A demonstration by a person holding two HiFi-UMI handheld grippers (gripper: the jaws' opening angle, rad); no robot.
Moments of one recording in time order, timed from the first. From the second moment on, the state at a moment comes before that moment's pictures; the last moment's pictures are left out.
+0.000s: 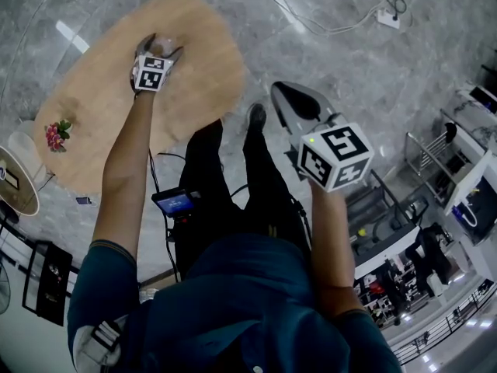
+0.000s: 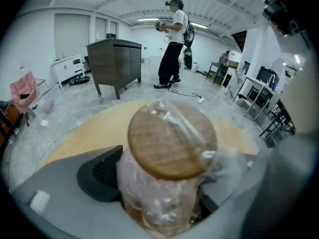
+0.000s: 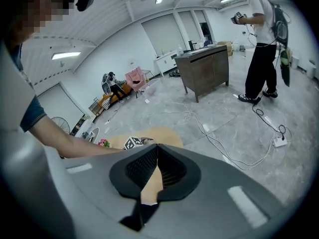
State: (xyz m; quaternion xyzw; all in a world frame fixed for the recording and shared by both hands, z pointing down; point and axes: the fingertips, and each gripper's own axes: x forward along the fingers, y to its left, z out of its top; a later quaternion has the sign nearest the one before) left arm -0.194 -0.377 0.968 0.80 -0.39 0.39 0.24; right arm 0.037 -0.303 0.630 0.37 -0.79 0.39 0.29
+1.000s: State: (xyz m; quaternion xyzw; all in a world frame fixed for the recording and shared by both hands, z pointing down) left arm -0.257 -0.319 0.708 0.79 -0.48 0.37 0.06; right arm -0.003 -0.328 0.467 0.28 -0.90 0.27 0.22
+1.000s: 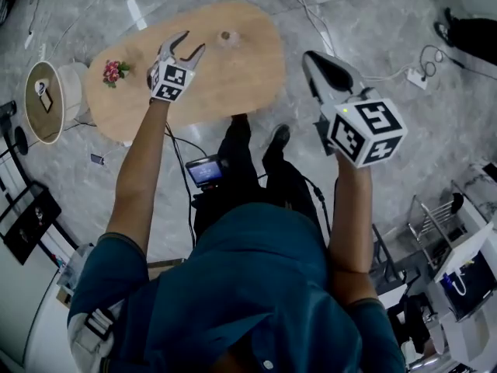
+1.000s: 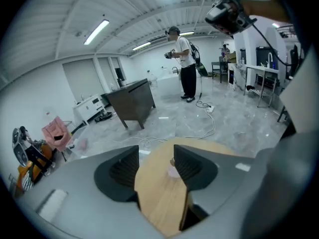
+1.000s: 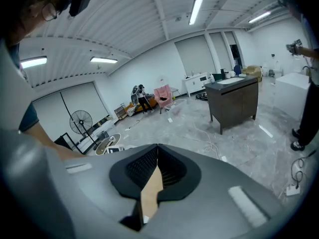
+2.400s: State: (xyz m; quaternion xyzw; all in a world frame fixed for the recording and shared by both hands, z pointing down) left arm -0.152 -0.118 0.194 0.77 -0.63 0.06 -0.06; right arm 0.061 -0.228 0.185 0.17 -0.98 0.04 0.06
